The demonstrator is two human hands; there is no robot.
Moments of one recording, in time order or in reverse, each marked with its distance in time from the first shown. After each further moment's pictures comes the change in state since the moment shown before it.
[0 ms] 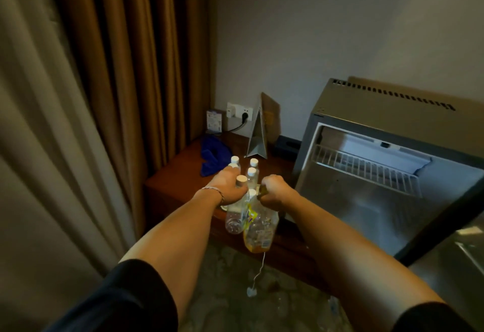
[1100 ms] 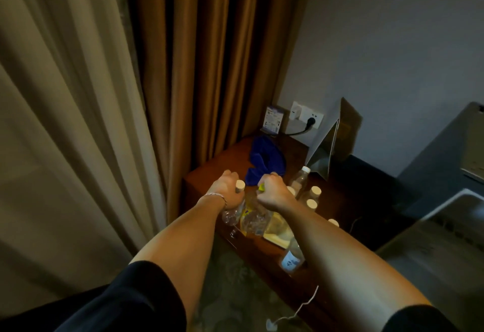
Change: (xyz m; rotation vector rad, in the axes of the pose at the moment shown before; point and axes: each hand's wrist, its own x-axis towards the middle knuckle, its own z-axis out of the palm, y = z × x) left_hand 0.077 -0.164 -0.015 0.002 0.105 -0.389; right_hand 0.213 -0.082 0.062 0.037 -0.014 -0.191
